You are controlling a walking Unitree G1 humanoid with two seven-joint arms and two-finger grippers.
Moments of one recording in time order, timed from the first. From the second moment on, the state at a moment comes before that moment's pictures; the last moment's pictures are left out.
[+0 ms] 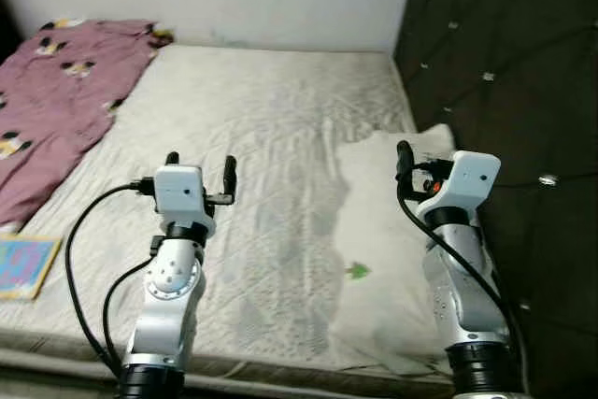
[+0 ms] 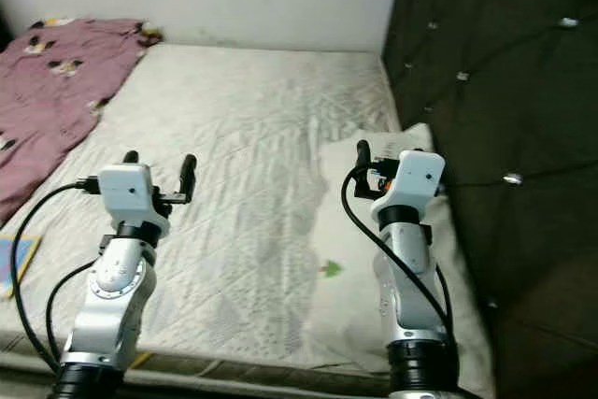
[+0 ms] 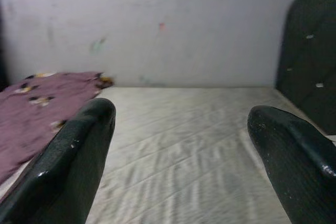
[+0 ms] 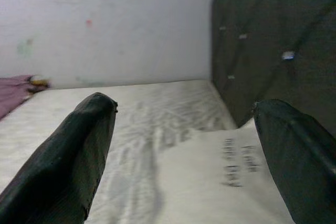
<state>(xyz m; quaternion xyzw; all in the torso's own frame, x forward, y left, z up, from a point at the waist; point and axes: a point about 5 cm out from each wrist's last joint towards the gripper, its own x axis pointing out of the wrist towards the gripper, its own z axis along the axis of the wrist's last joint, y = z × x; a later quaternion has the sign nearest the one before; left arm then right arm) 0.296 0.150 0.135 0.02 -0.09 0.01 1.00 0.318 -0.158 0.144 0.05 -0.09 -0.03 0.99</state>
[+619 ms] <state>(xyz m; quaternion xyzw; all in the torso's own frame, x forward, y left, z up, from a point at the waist) 0.290 0.147 0.131 0.01 -0.08 0.01 1.00 0.318 -0.156 0.138 0.04 -0.07 -0.02 1.00</state>
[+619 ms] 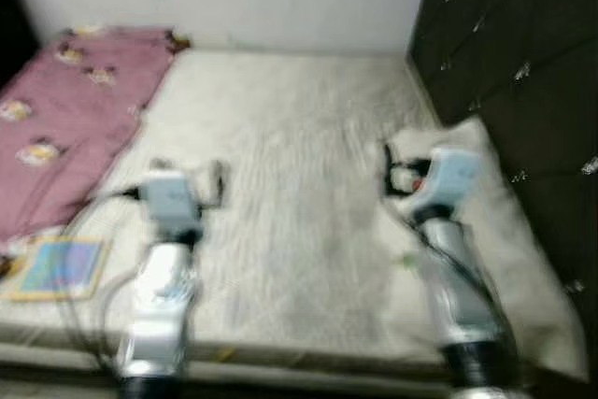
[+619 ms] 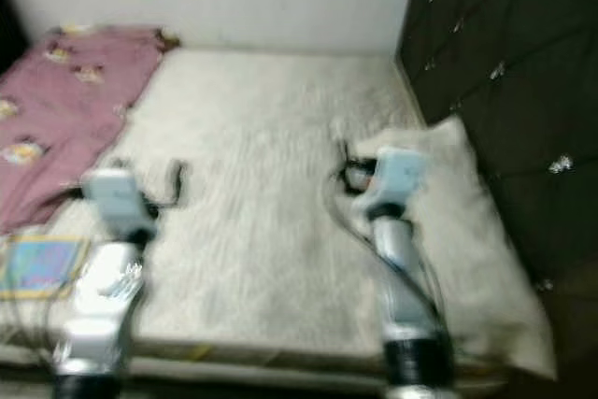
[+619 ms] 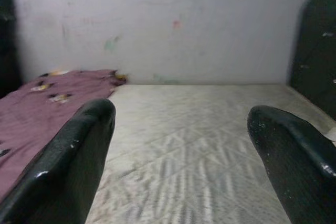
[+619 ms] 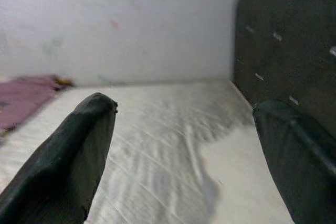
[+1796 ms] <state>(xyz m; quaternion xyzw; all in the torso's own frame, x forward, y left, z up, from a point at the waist) 0.284 0.142 0.126 -0.02 -0.06 0.01 1.00 0.313 -0.169 0.129 0.00 -0.05 -0.03 1.00</state>
